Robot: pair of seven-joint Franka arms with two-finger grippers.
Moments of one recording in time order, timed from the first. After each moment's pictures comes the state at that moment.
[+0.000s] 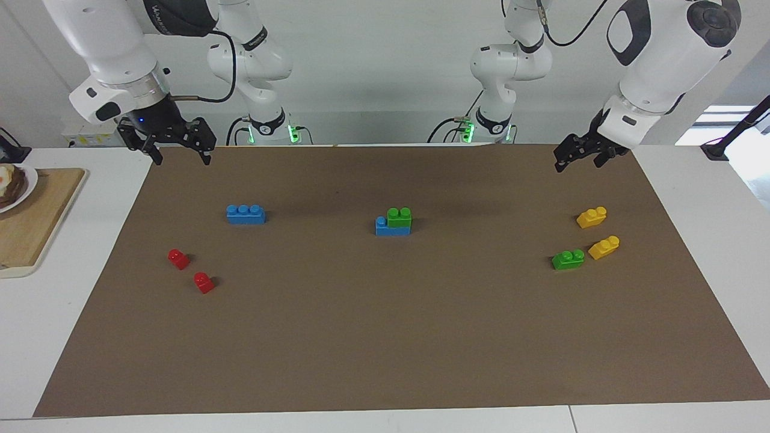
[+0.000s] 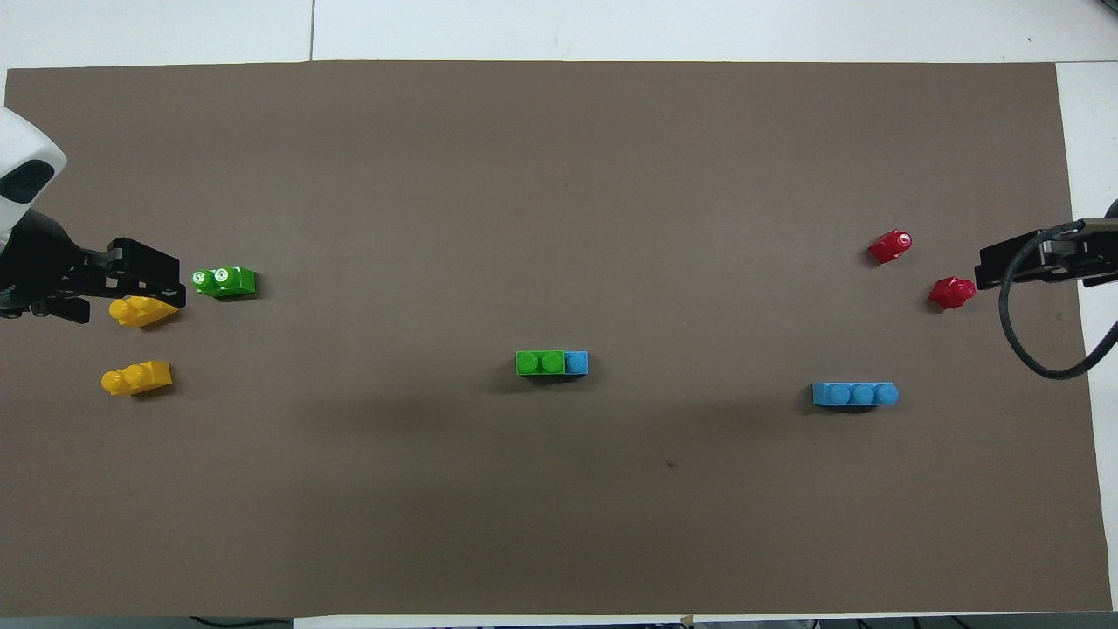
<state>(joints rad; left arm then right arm) -0.06 0.01 -0.01 -1.62 -0.04 1.49 -0.14 -0.05 -0.03 0.04 -1.60 -0.03 1.53 0.01</state>
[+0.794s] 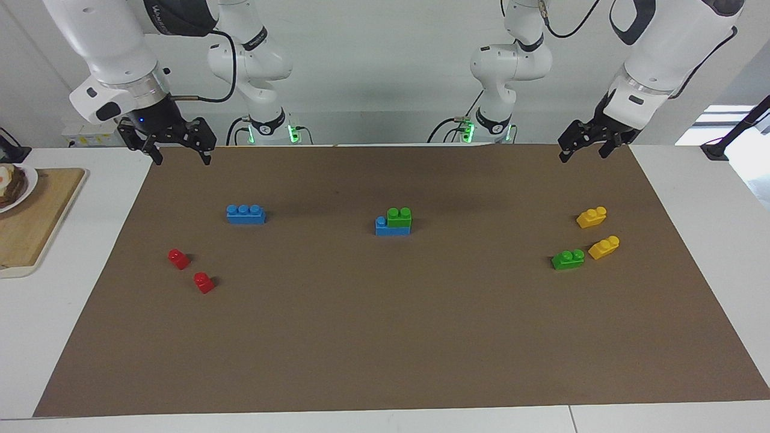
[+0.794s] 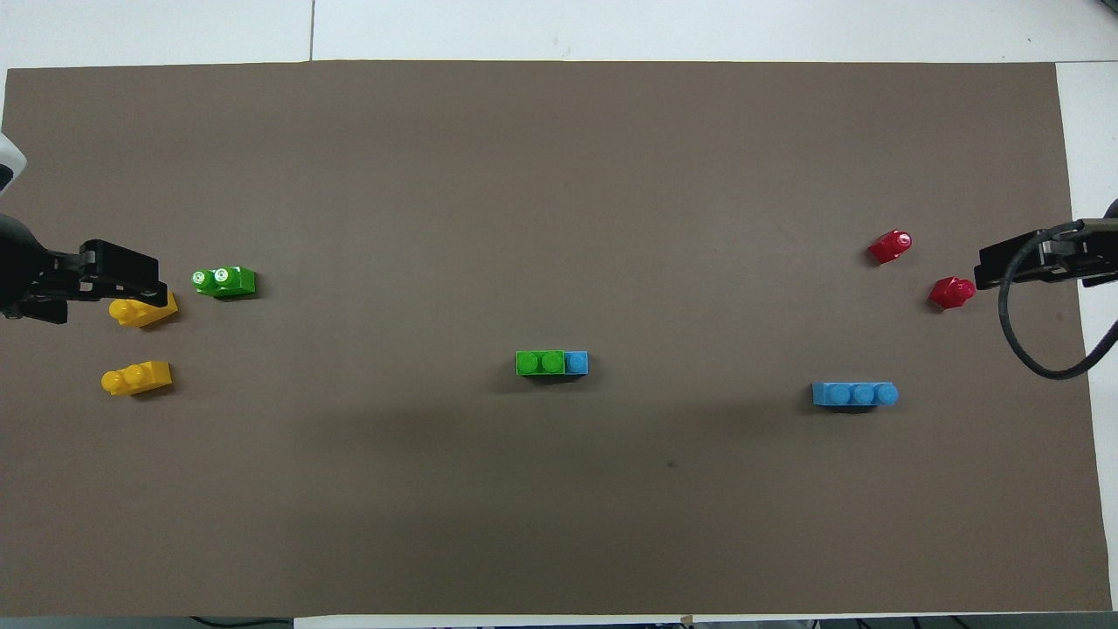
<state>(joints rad) -0.06 -0.04 -0.01 -1.62 -0.04 1.50 -0.14 -0.05 -0.03 0.04 -1.60 -0.03 1.53 0.01</state>
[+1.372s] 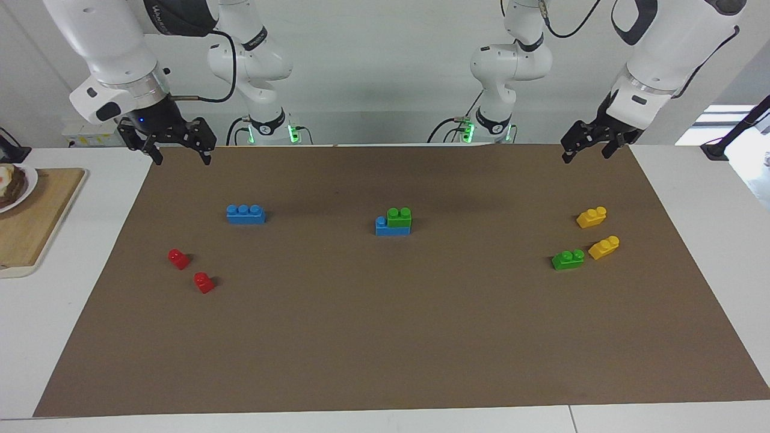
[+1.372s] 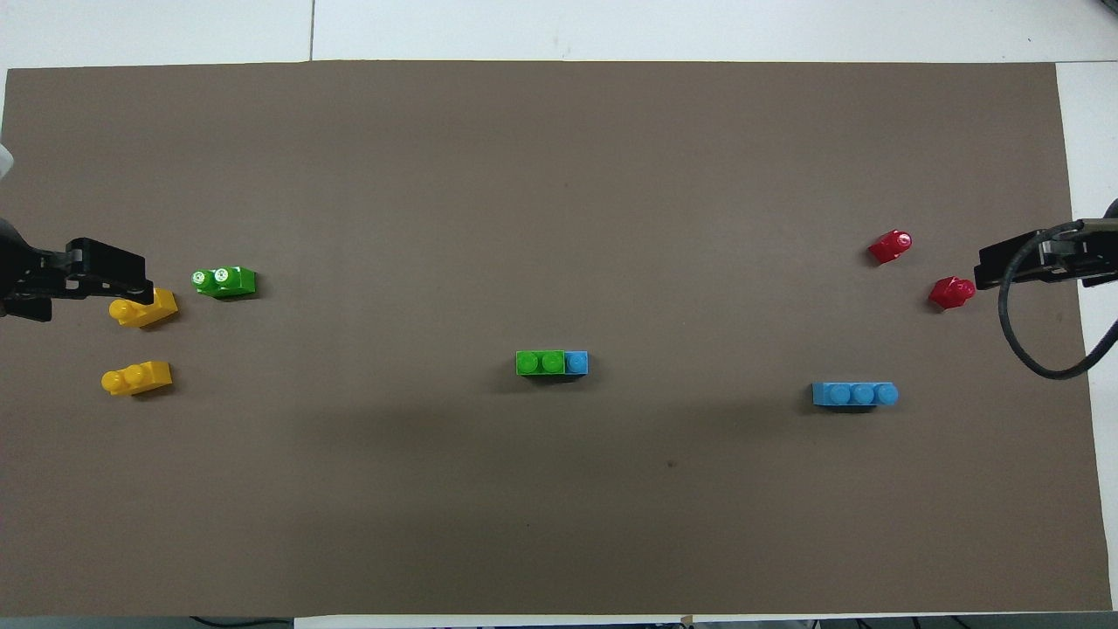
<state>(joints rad) -0.05 -0.04 -0.01 -1.62 -0.01 1.51 -0.13 -0.05 -0.03 0.04 -1.60 -0.03 1.53 0.01</state>
